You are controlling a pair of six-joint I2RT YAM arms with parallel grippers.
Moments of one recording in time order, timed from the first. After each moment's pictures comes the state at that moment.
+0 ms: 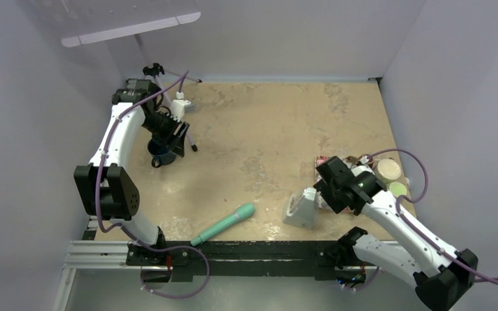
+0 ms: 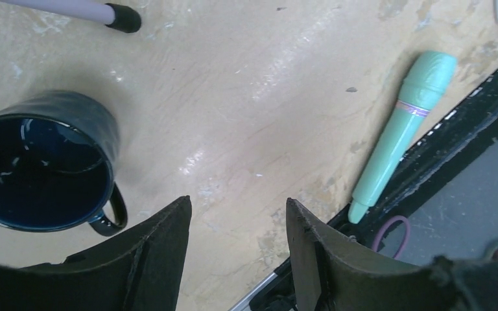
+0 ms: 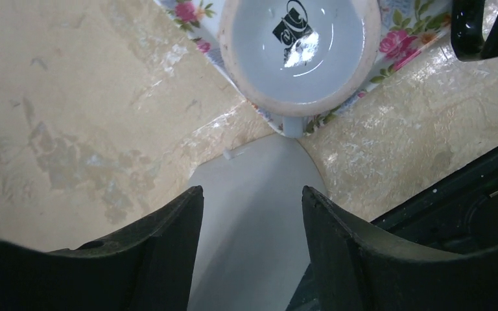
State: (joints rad) left arm -0.01 1.65 1.57 -1.32 0.44 0.60; right arm 0.61 0.83 0.79 -1.13 0.40 1.44
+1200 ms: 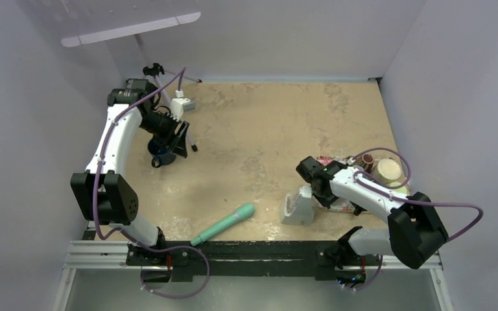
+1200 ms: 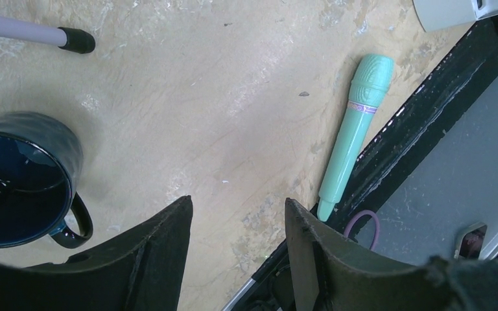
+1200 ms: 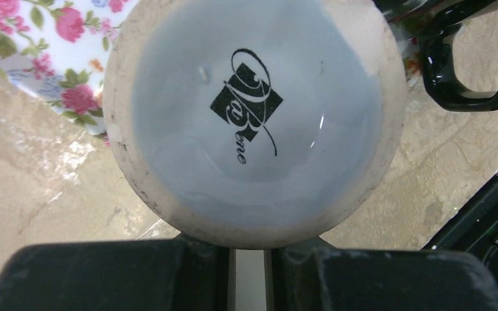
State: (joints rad) left arm -0.01 1.60 1.59 -1.39 0.58 0.62; right arm 0.60 1.30 0.71 -1.00 0.59 1.61
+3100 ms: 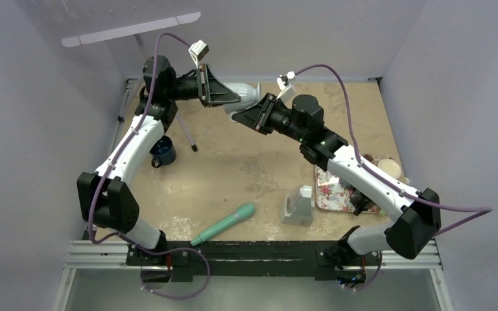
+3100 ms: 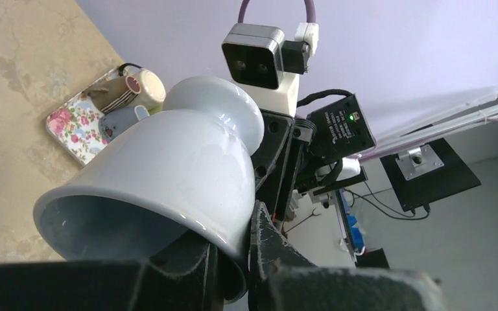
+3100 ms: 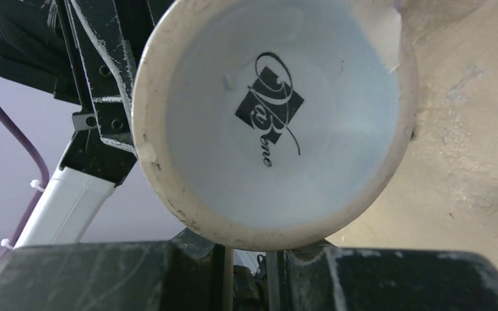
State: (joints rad) left arm -0.24 1.55 1.40 0.25 1.18 -1.18; right arm 0.69 1.37 1.21 0.06 -0.24 0.96
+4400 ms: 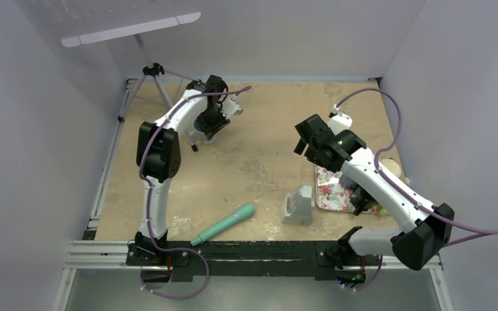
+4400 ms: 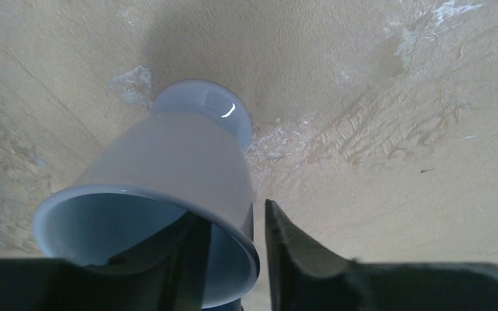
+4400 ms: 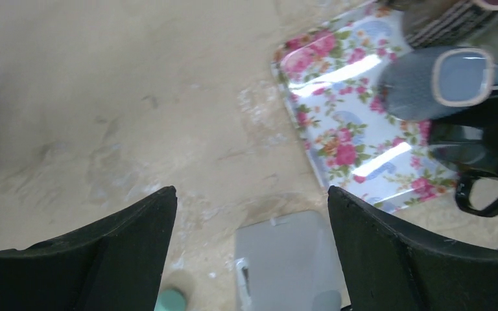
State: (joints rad) left arm -0.35 2.23 1.98 -1.14 0.00 0.59; right arm 0.65 1.28 1.26 -1.05 0.59 1.01
